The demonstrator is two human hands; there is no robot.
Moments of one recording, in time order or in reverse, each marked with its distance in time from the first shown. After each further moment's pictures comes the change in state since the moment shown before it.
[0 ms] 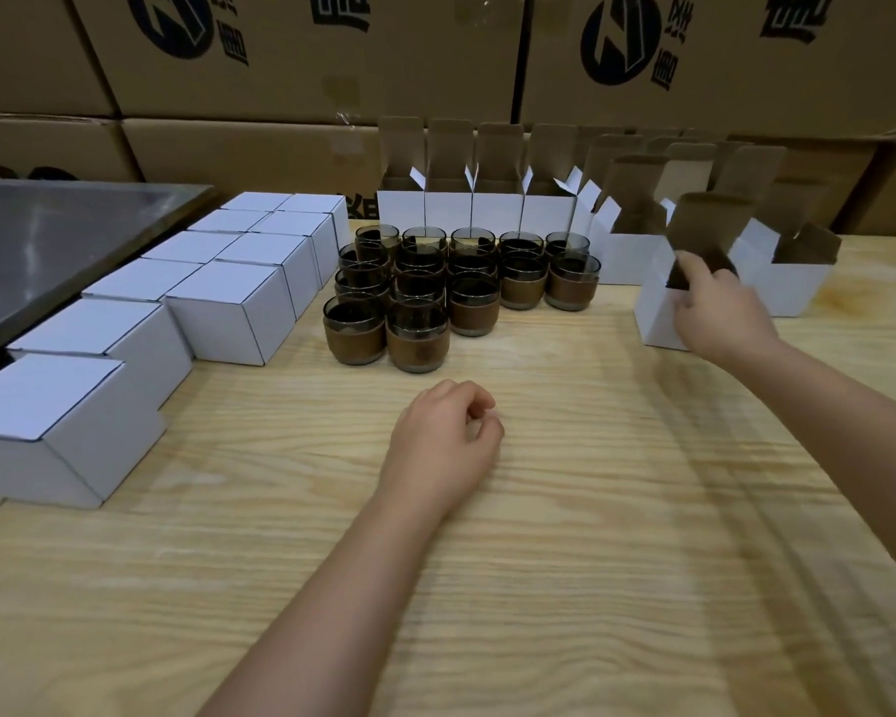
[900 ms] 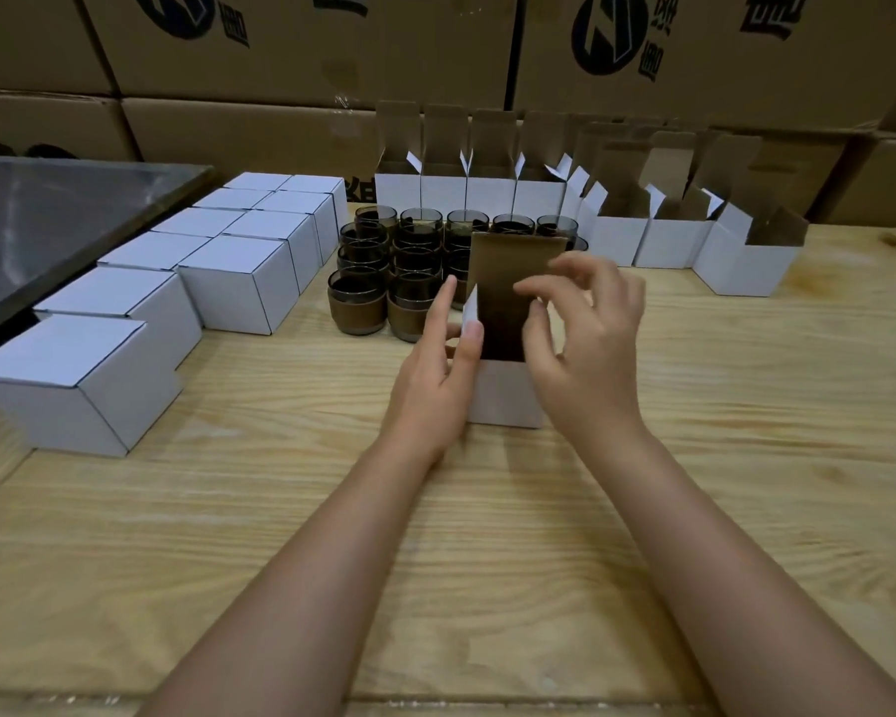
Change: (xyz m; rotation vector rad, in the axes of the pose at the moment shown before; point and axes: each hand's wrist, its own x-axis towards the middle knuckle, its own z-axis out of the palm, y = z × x) left_hand -0.007 0.006 -0.009 -0.419 0.125 0.064; right_hand -0.158 -0.115 -0.015 0.545 0.546 -0.442
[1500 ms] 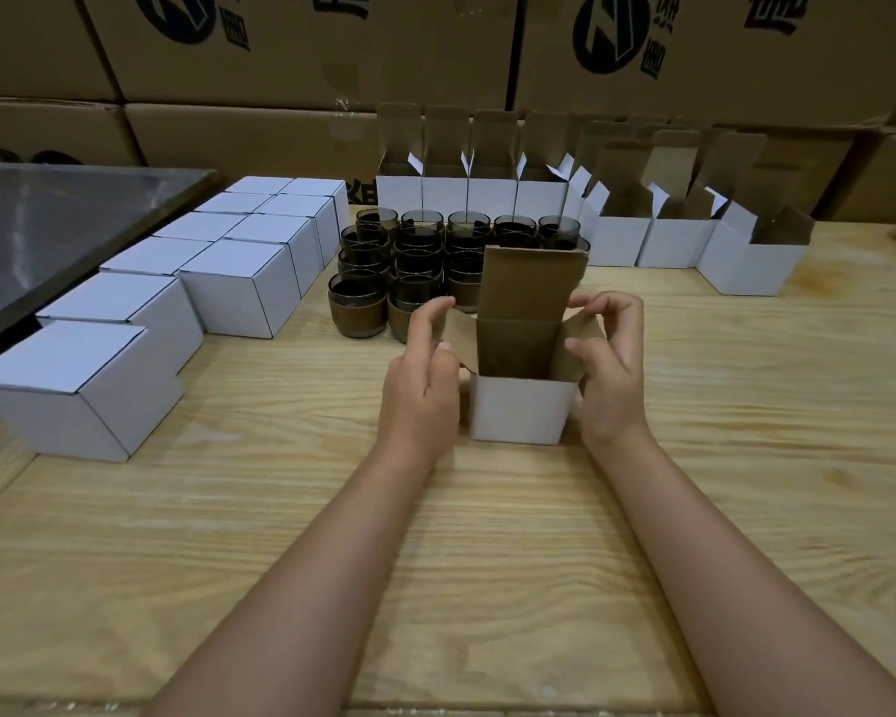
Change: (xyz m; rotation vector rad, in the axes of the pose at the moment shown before) left_hand -0.003 0.003 -0.004 -0.107 0.115 0.003; right_hand -0.013 0.040 0.012 0.862 -0.066 0.503
